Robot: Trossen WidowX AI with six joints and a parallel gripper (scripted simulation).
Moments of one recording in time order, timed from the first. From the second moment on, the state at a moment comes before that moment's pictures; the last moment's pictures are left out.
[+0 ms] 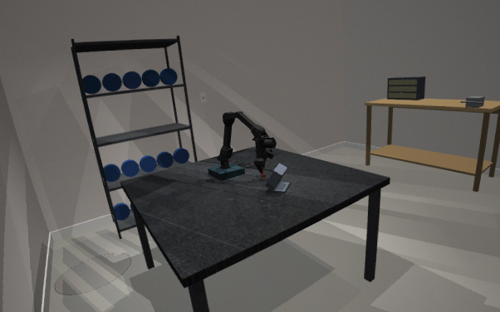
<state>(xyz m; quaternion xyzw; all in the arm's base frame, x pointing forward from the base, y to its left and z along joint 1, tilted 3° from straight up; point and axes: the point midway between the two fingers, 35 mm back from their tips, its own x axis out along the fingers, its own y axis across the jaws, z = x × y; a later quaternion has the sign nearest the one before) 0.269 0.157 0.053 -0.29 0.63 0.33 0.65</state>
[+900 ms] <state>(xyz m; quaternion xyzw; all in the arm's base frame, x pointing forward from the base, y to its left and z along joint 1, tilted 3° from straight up) 0.267 0.157 0.039 -0.29 0.63 0.33 0.64</state>
